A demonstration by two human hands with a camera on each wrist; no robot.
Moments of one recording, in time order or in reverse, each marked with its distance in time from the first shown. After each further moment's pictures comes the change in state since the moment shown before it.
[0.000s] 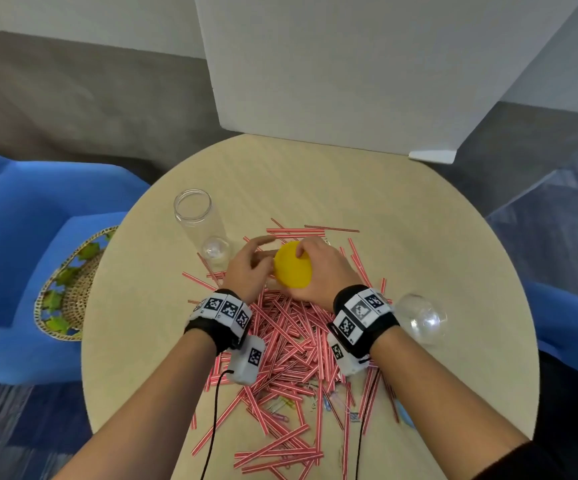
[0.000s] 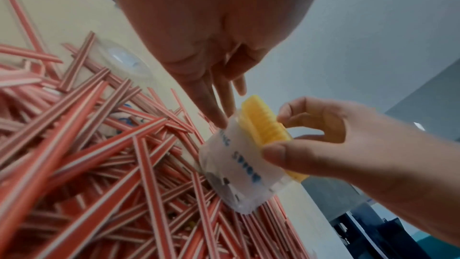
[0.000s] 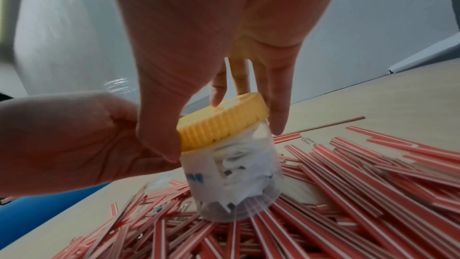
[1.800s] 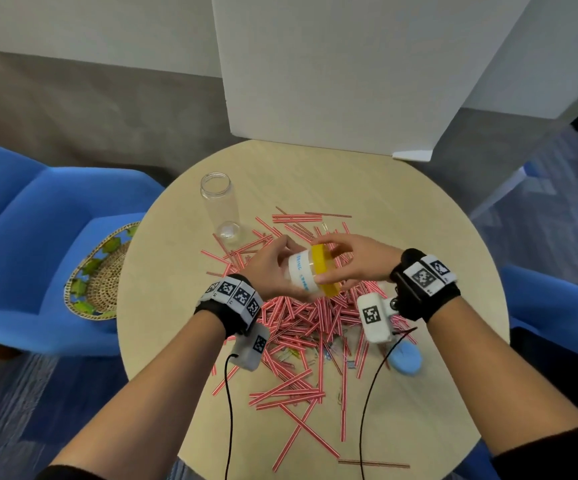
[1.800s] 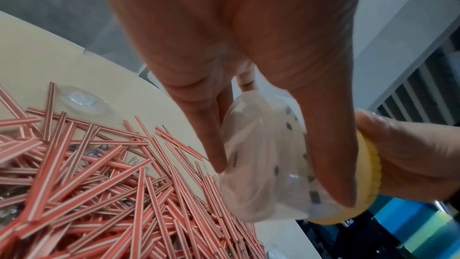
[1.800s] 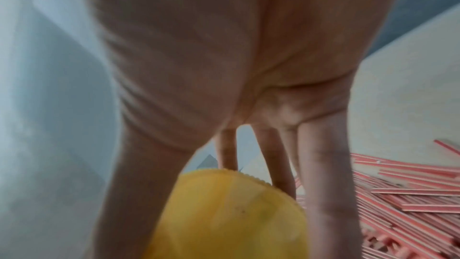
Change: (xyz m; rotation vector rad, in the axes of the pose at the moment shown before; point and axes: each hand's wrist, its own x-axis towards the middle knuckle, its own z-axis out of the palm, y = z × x) left_hand -0.100 0.050 -0.017 0.169 -0.405 0.197; right_hand -0.090 -0.032 -0.087 0.397 -0.443 0.222
